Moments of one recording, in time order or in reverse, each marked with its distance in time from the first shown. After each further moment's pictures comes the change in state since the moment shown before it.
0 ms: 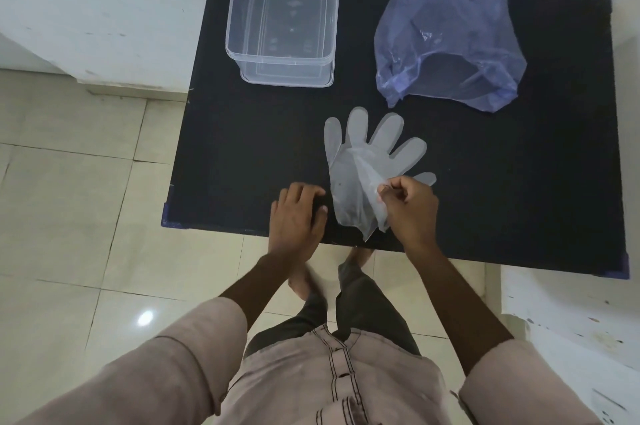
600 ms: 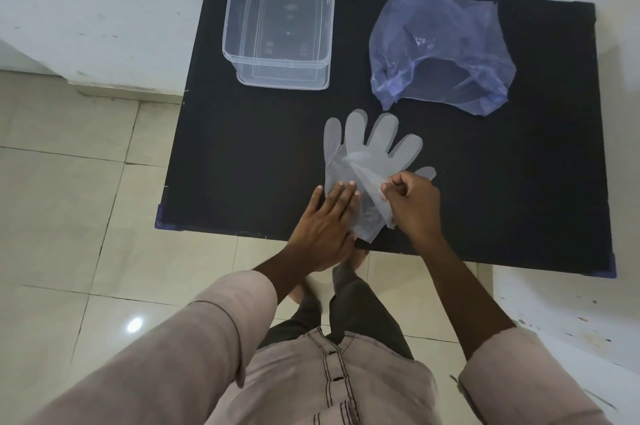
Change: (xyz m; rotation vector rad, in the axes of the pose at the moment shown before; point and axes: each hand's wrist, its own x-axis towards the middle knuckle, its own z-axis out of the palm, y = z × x) left_hand 0.011 0.003 0.043 0.463 -0.314 0.456; right_hand 0.015 0.004 -0.012 -0.159 -0.032 -0.071
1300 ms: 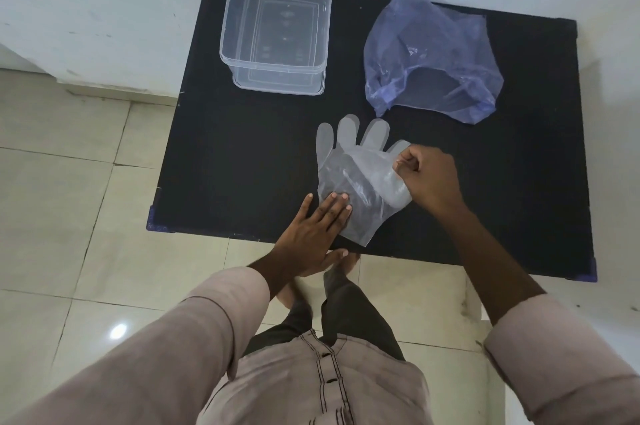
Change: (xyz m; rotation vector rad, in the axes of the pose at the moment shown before) left_hand -0.005 -0.013 0.014 0.042 -0.063 0.089; right_hand 0.041 -0.014 -0.045 -0.201 -0.060 -0.138
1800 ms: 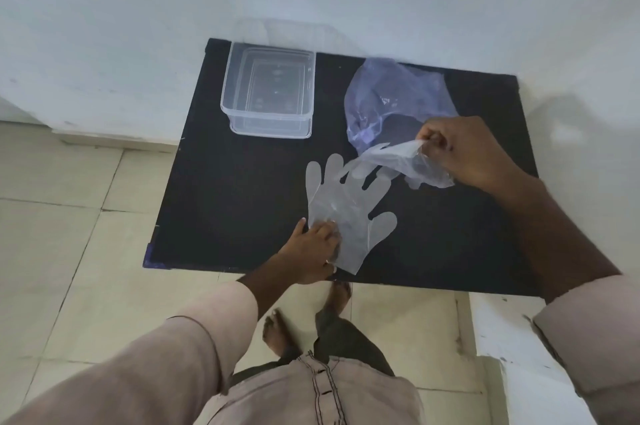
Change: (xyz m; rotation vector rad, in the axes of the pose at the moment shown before) left_hand 0.012 0.002 -0.070 -0.130 -0.176 -0.033; right_hand 0.011 -0.036 -0.126 -0.271 0.032 -0.367
